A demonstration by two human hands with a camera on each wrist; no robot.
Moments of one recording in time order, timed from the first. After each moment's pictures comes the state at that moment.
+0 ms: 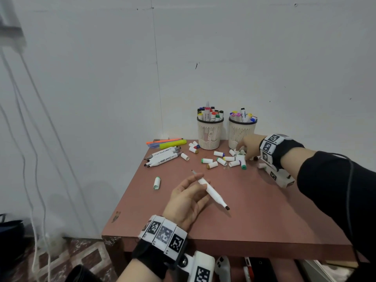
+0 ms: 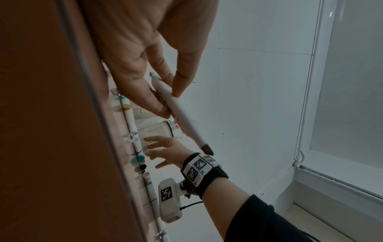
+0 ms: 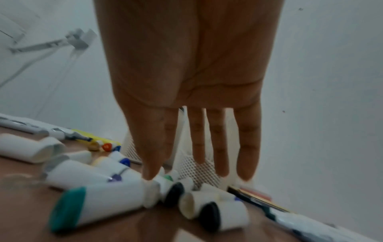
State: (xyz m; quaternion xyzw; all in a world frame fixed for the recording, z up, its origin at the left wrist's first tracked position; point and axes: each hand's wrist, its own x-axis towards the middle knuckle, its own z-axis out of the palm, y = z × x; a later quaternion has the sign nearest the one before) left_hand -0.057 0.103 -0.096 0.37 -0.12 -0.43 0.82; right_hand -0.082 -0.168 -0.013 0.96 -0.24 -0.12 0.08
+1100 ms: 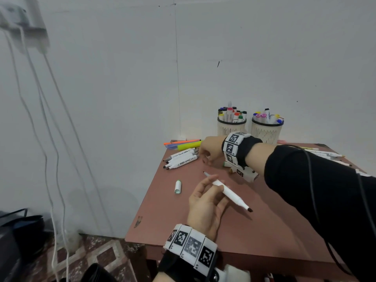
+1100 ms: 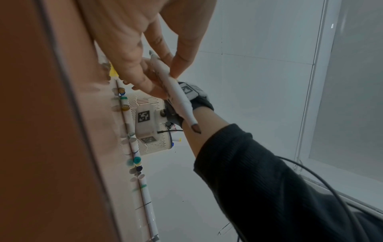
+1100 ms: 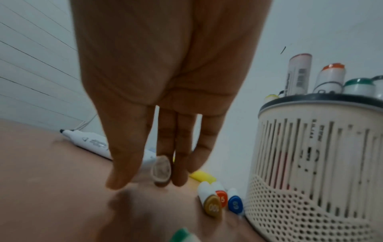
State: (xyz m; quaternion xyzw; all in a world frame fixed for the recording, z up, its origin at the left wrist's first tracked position) left_hand -0.053 0.104 -0.097 0.35 -0.07 -0.36 0.86; right_hand 0.042 -0.061 -0.014 0.99 0.01 -0.13 0.08
